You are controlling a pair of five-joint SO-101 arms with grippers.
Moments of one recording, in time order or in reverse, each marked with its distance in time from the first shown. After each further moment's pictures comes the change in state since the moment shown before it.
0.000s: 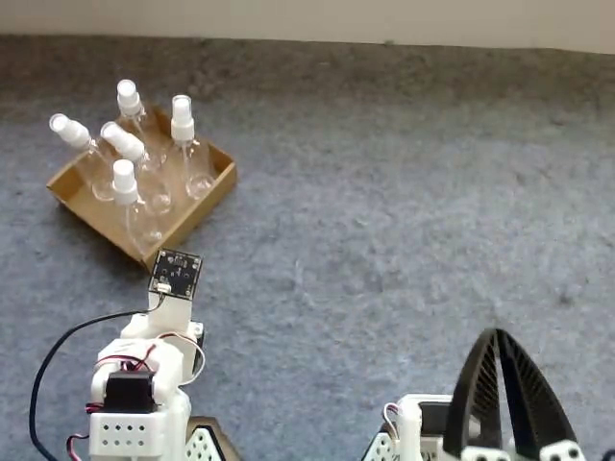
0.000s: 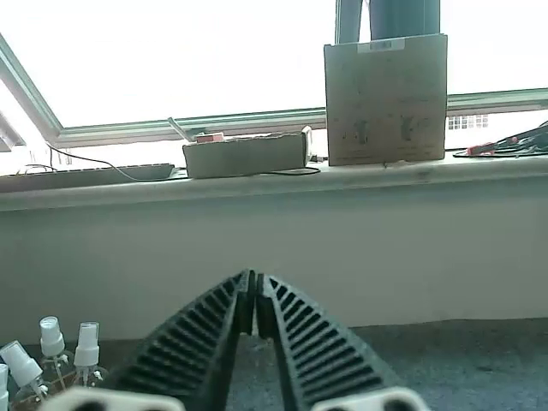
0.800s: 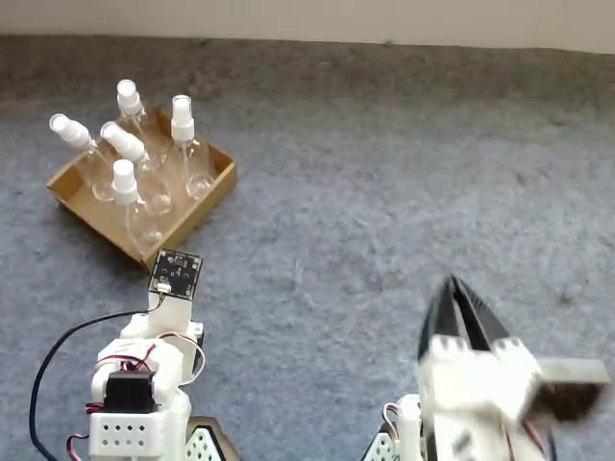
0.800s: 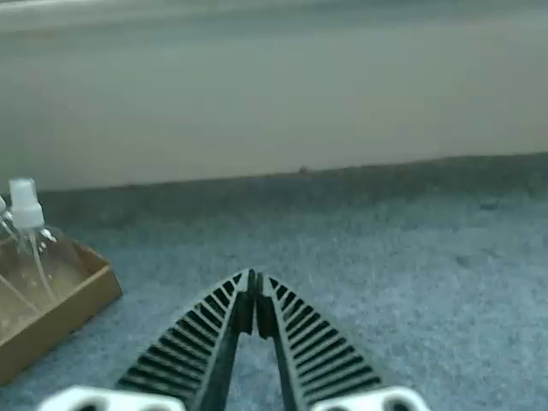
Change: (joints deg) left arm 0.0 0.0 0.0 0.0 0.0; right arm -0.3 0.1 30.5 -3.9 0.0
